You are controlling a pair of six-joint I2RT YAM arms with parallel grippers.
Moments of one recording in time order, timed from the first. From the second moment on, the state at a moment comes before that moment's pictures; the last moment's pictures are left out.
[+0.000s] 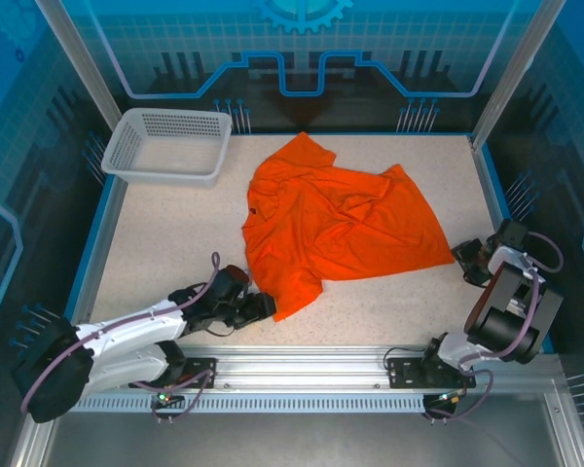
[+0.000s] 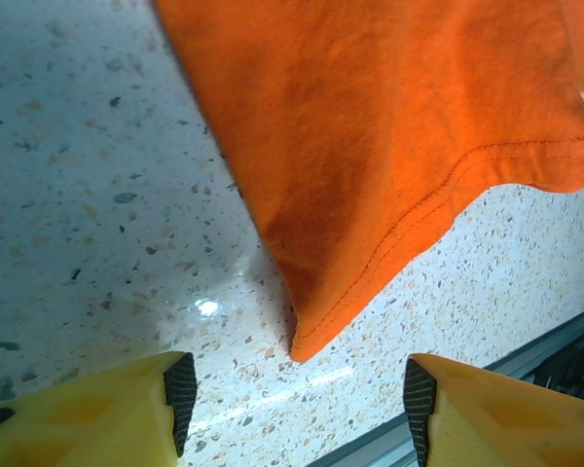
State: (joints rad) left arm -0.76 1.04 0.34 -0.23 0.25 -1.08; right arm -0.59 1.51 0.74 -0.41 -0.27 0.53
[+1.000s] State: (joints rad) left arm -0.76 1.10 0.35 -0.21 0.26 -1.03; right arm -0.49 1.55 0.79 -0.45 -0.21 0.52
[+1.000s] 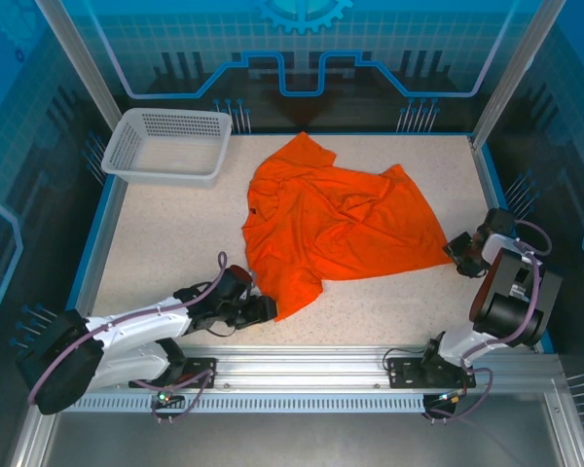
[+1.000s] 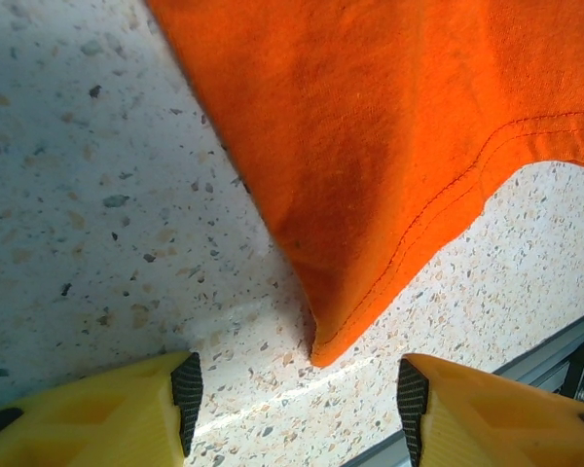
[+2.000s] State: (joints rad) left arm -0.76 1.16 0.38 -0.19 0.33 -1.05; right arm -0.43 1.57 0.79 -0.46 -0.15 0.57
